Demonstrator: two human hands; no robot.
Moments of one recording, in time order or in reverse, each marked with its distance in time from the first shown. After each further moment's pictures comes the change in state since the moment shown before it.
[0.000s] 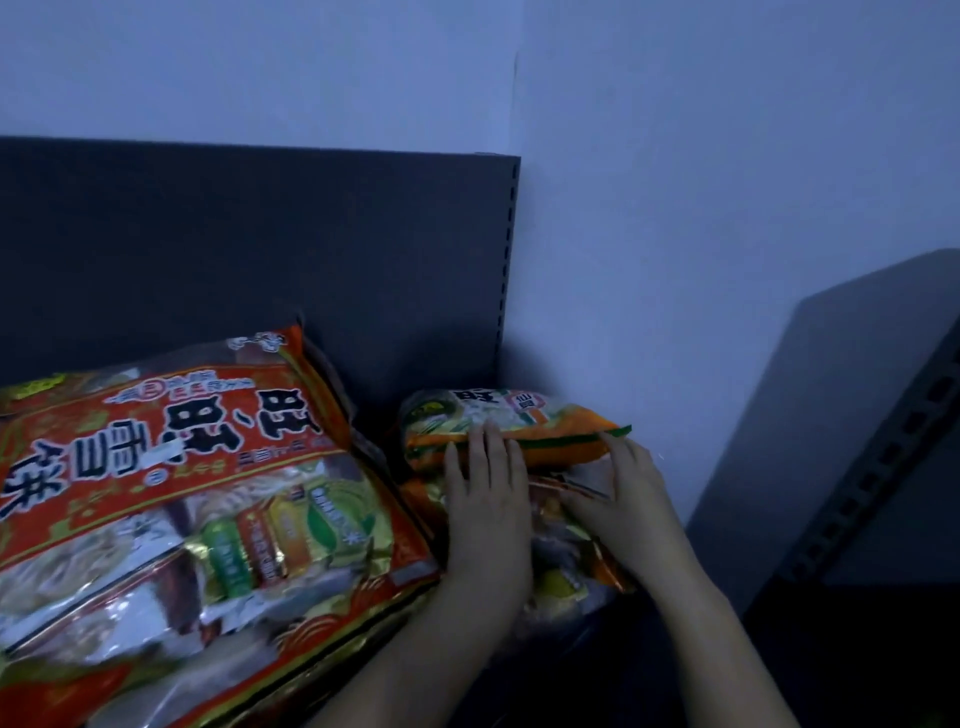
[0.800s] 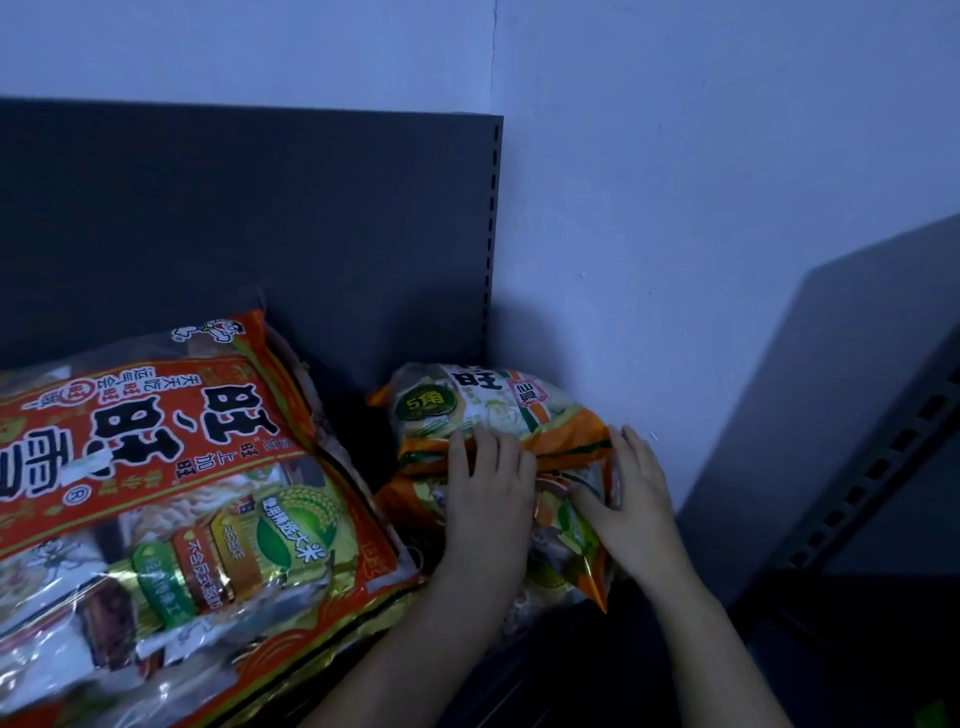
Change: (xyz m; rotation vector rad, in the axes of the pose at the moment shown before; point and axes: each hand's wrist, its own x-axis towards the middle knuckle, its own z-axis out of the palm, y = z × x) left_hand 0.007 0.011 0.011 -0.105 0.122 0.046; right_hand 0.002 0.037 0.022 0.093 0.056 0.025
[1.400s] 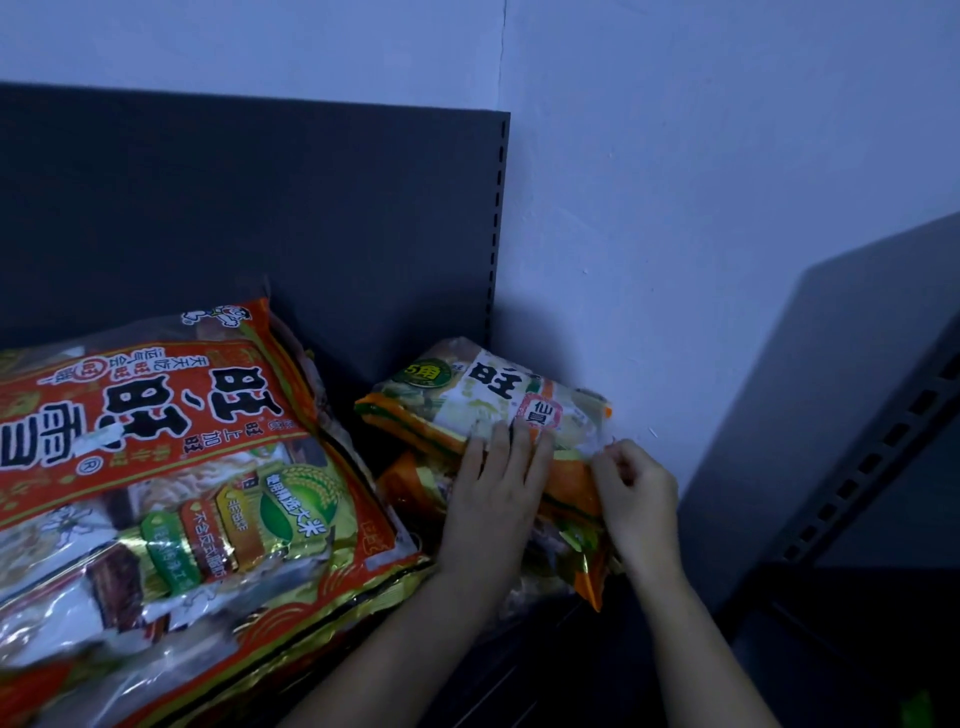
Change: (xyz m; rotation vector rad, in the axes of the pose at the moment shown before) left_hand -0.014 -0.003 0.008 -0.044 0.085 0.140; right_hand -0.004 -0.014 0.000 0.383 0.236 0.120
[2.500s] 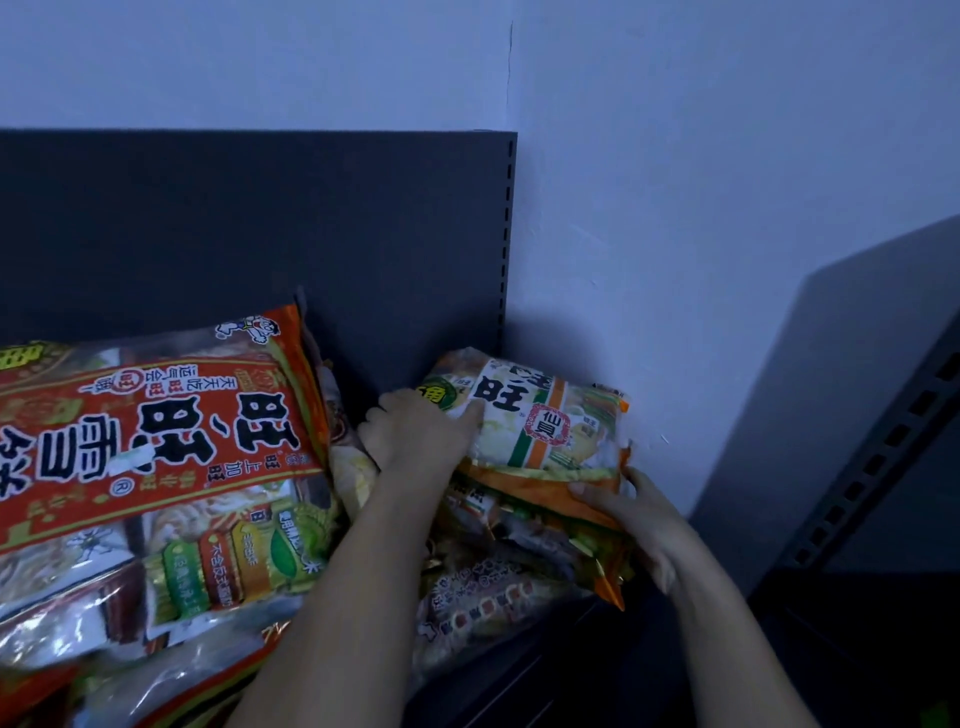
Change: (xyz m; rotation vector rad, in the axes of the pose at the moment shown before) left_hand 0.057 -0.073 -0.037 -0.294 -0.555 -0.842; right_hand 0.009 0.003 -0.012 0.501 -0.462 0.533
